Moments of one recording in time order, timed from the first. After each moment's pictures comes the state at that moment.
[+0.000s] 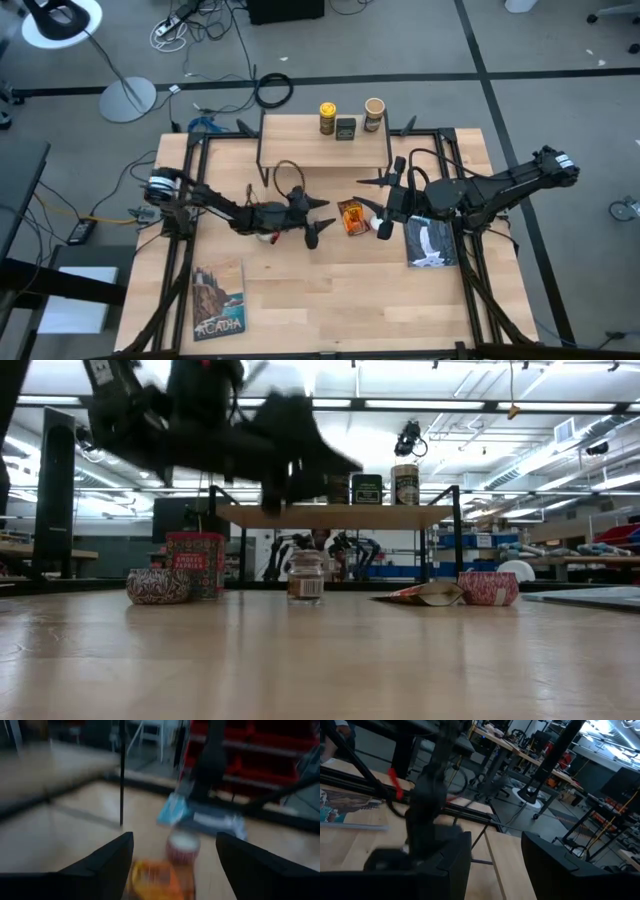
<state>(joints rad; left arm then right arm) -0.07 1.76 0.67 1.03 -0.34 -0.19 0.33 1.13 1.03 -0.05 0.65 -0.36</state>
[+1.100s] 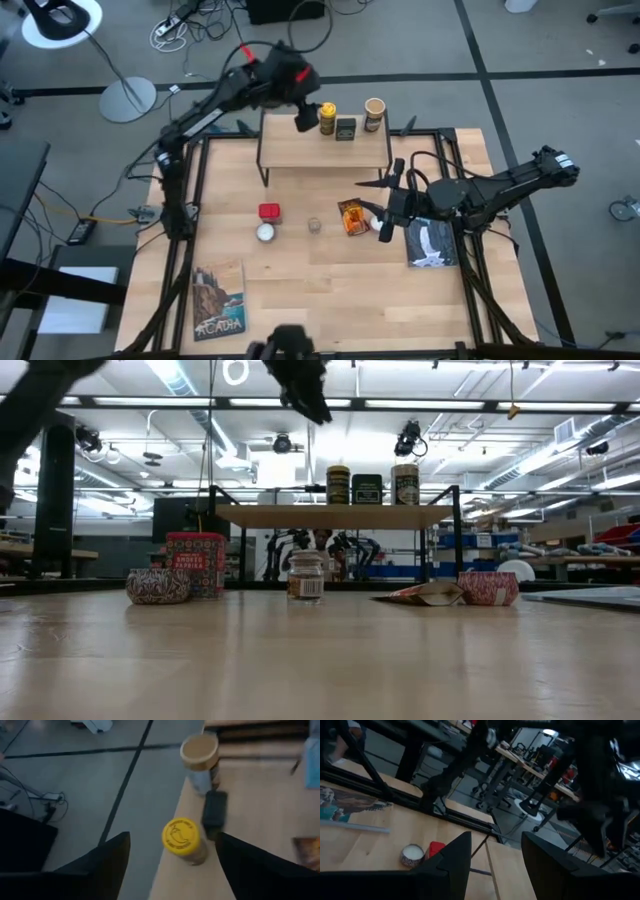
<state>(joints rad) 0.53 1.93 2.31 -1.03 -0.10 0.42 0.33 1.13 1.03 0.00 0.61 -0.46</state>
